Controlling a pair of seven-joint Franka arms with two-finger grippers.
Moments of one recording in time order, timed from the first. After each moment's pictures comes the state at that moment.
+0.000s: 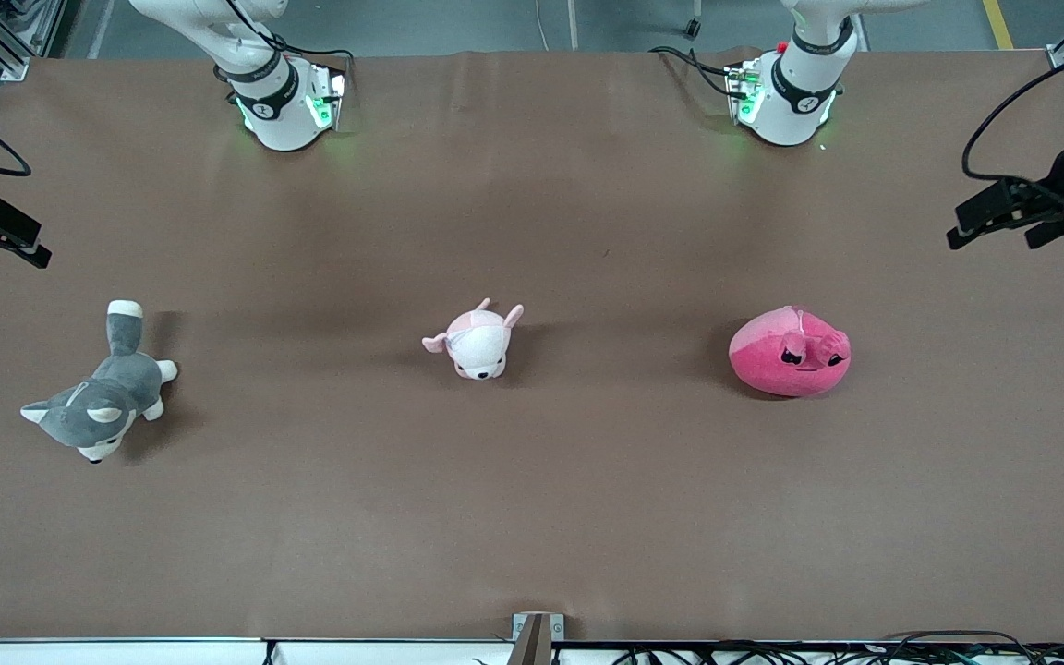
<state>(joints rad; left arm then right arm) 0.02 0.00 -0.03 -1.62 -0.08 1.57 -0.04 -0.03 -0.02 -0.05 -1.58 0.02 1.63 -0.06</state>
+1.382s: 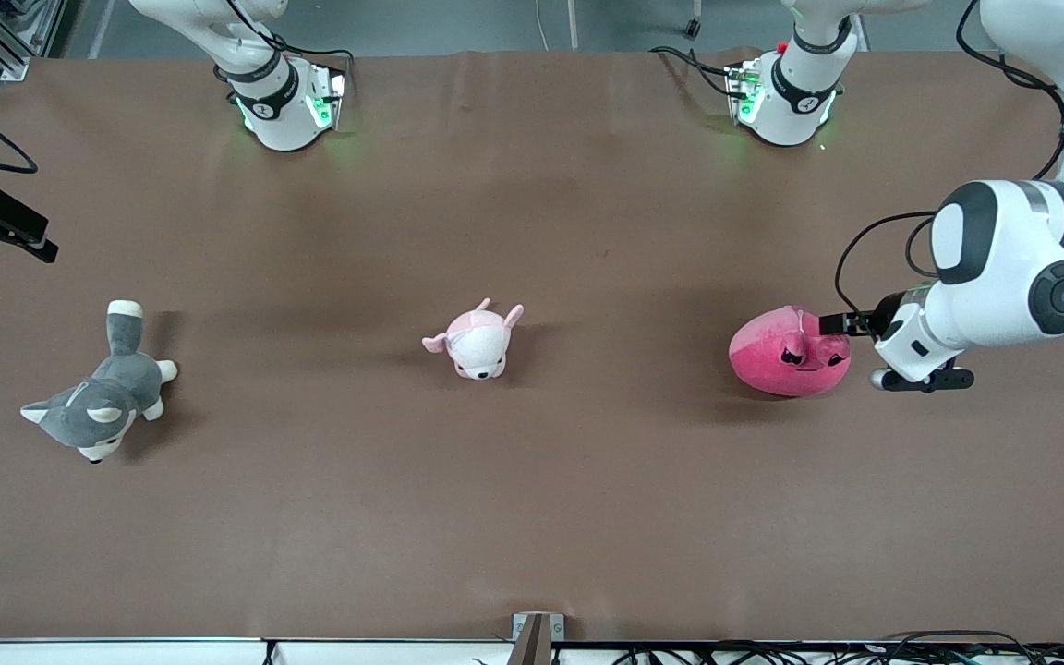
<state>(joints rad) -0.02 0.29 -0.04 -1.89 -0.08 1.94 -0.05 -0.02 -0.02 -0.05 -1.58 0.00 1.60 -0.07</state>
